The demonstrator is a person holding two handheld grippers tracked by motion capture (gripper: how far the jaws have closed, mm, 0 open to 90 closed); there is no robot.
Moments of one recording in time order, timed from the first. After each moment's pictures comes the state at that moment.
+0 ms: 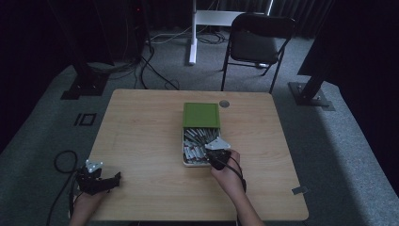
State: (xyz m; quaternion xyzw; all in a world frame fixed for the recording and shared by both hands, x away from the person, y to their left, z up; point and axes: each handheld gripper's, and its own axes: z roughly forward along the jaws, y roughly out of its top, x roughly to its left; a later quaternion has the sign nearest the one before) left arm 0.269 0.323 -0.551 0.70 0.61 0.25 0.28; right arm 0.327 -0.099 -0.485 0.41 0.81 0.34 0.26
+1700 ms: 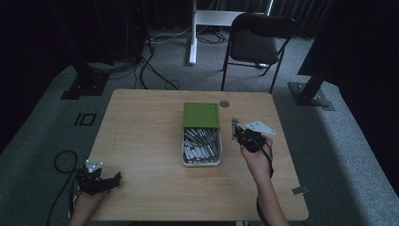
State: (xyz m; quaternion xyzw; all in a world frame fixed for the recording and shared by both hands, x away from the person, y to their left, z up) left arm 0.269 0.323 -0.551 0.70 0.61 0.25 0.28; right arm 0.357 -0.195 -0.444 0.49 0.70 0.44 0.28
